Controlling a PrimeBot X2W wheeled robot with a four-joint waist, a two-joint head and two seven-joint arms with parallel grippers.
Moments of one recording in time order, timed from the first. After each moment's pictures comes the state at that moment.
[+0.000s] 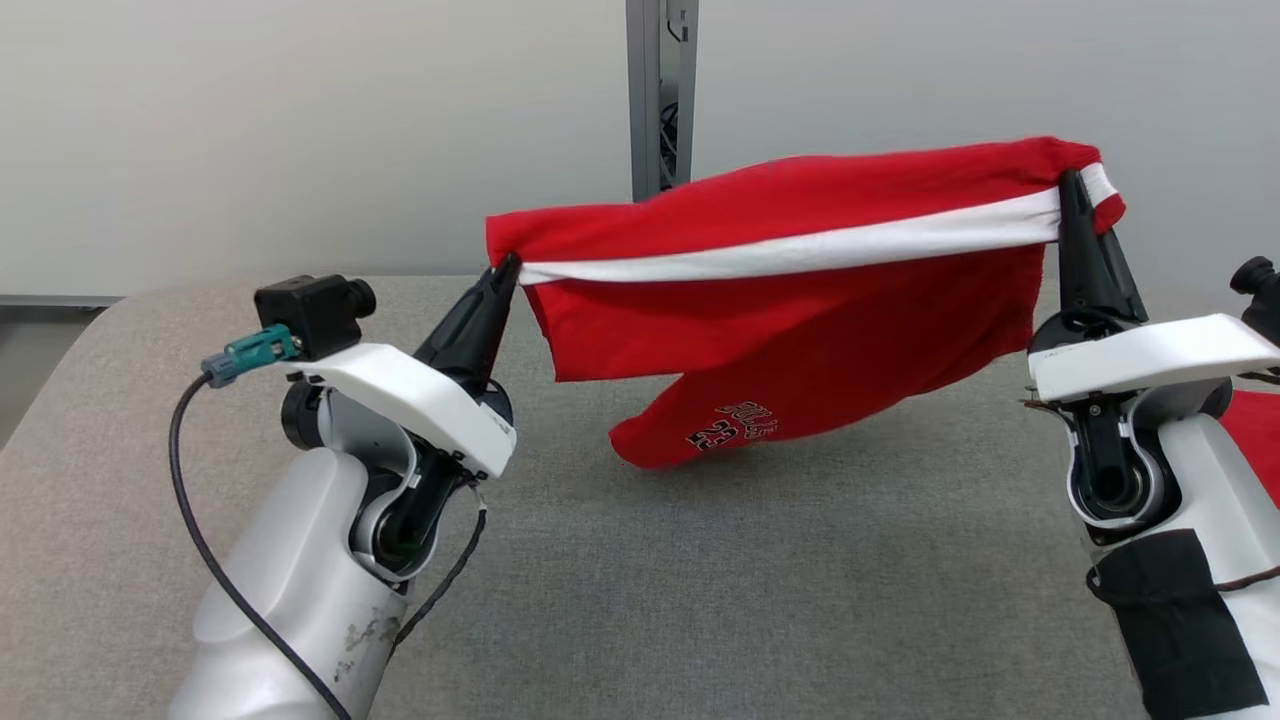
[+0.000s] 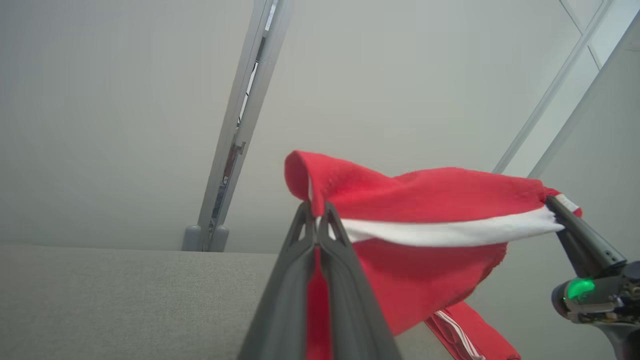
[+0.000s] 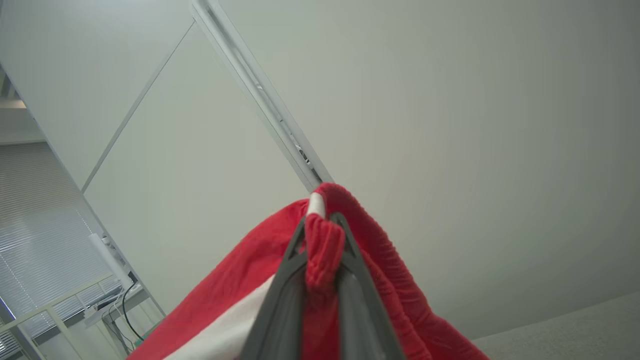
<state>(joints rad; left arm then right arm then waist) -0.55 0.11 -0.39 0.46 -0.82 -0.13 0.00 -0.58 -0.16 0.21 0.47 0.89 0.13 -0.26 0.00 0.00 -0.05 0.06</state>
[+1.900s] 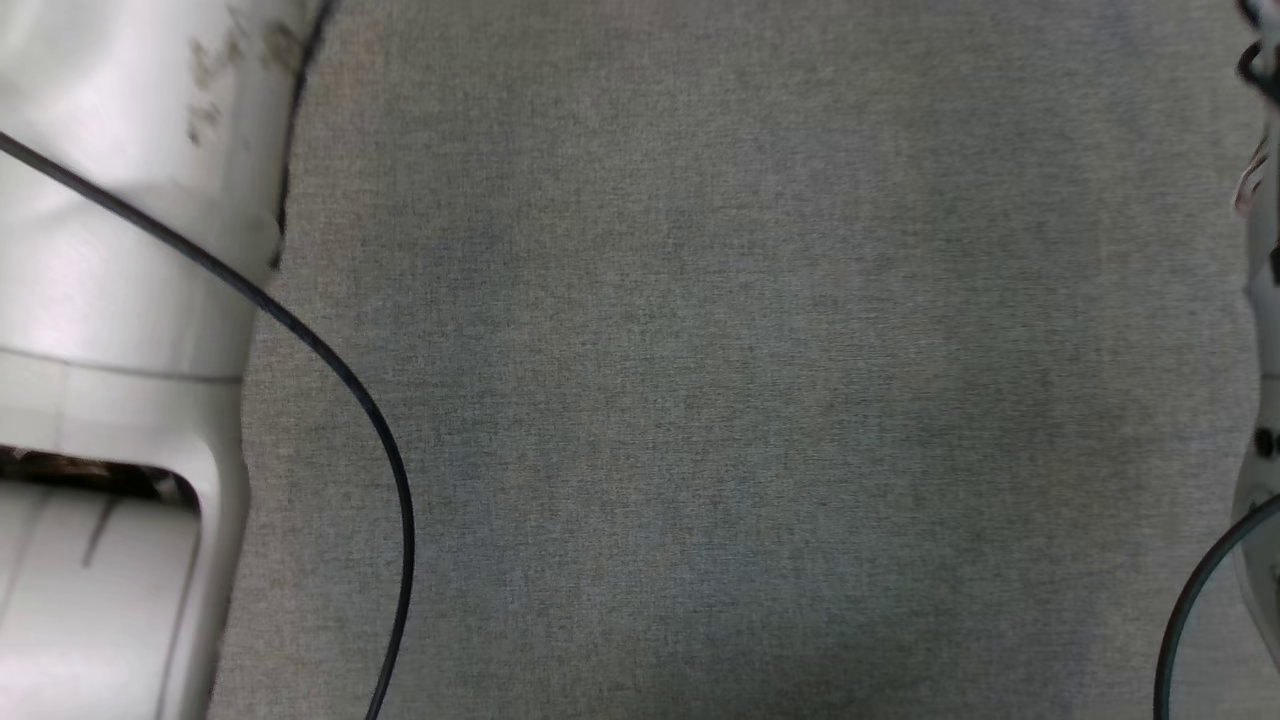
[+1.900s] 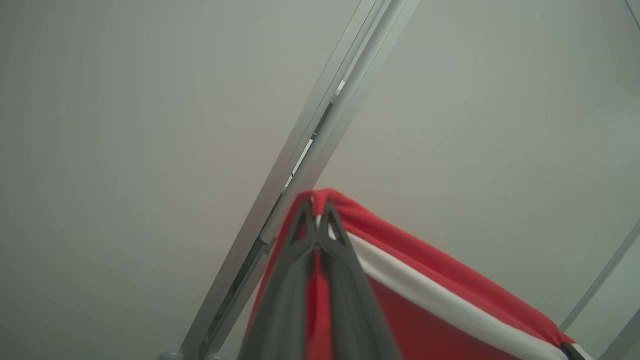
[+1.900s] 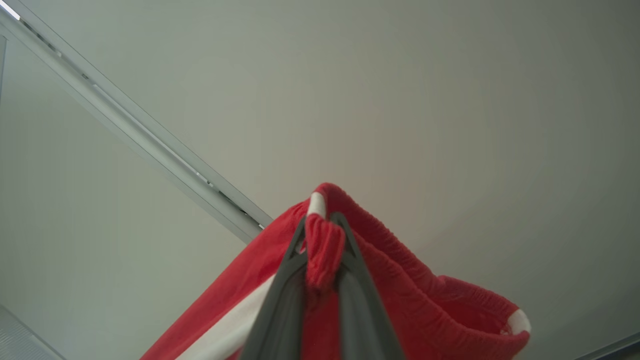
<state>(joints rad) -1.45 0.05 -0.28 0.75 -0.85 -0.02 -0.26 -1.35 -0.09 0.06 0.66 0.98 0.13 -0.26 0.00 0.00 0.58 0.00</state>
